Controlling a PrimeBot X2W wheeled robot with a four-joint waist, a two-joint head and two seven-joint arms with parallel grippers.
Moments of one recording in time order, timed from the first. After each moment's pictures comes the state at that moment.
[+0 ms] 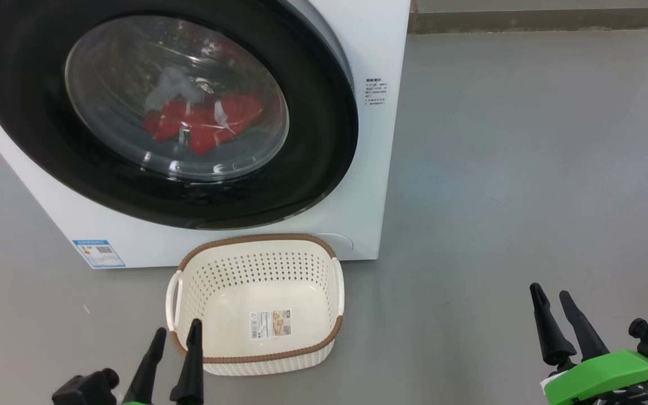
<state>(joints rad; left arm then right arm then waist) 0.01 0.04 -0.07 0.18 -0.59 -0.03 -0.13 0.00 -0.10 -0.01 0.28 0.78 0.13 -0.12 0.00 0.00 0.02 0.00</state>
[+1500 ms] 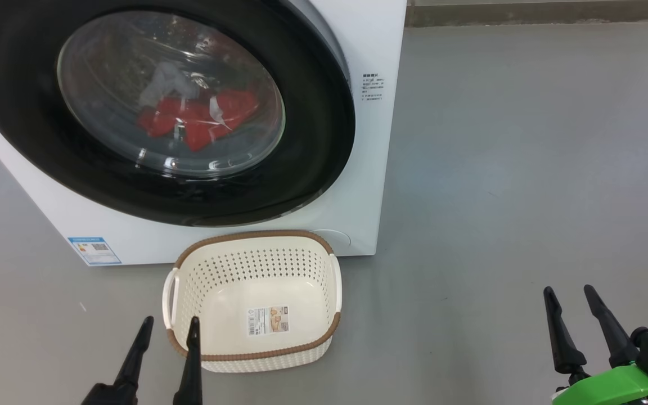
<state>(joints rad) 0.02 0.04 -0.06 0.15 -0.16 -0.01 -0.25 0.04 -0.10 -0.07 0.26 0.37 0.13 -0.25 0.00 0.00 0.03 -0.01</state>
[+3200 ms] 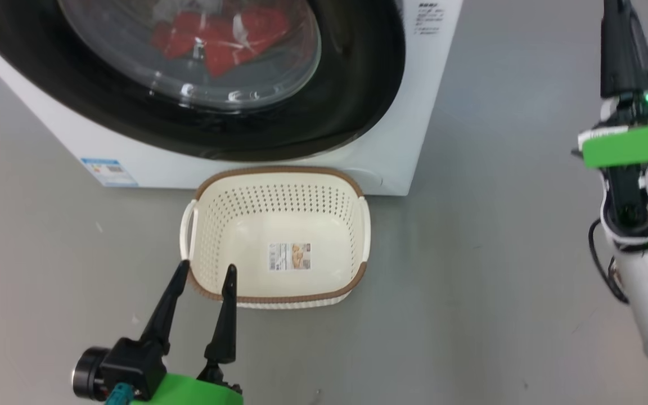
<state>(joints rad) -0.10 0.04 -0.16 0.11 -0.20 -0.01 -0.25 -0.64 -0.22 0.12 0.21 0.91 0.13 -0.26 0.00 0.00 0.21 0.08</state>
